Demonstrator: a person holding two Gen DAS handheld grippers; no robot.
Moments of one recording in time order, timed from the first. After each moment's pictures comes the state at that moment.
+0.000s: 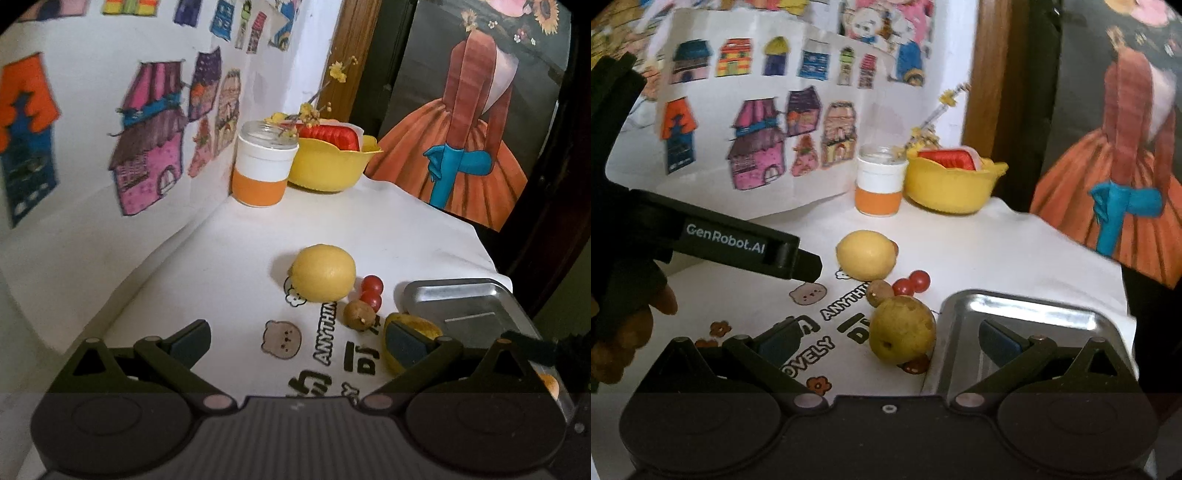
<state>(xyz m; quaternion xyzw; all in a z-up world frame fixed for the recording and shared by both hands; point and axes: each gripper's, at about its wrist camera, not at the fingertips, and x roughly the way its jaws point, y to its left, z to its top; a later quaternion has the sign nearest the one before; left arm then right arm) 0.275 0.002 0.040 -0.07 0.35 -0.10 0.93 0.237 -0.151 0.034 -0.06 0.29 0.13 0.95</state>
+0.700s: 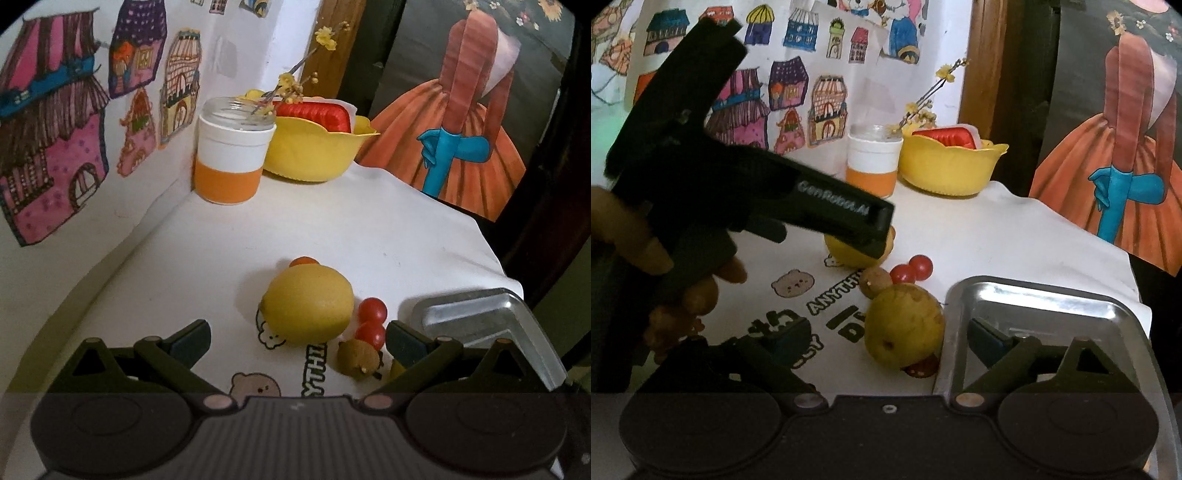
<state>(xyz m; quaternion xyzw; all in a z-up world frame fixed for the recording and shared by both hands) 0.346 -0.020 0.015 -0.08 0.37 -0.12 0.92 0.259 -0.141 0.008 -0.08 0.30 0.12 0.94</state>
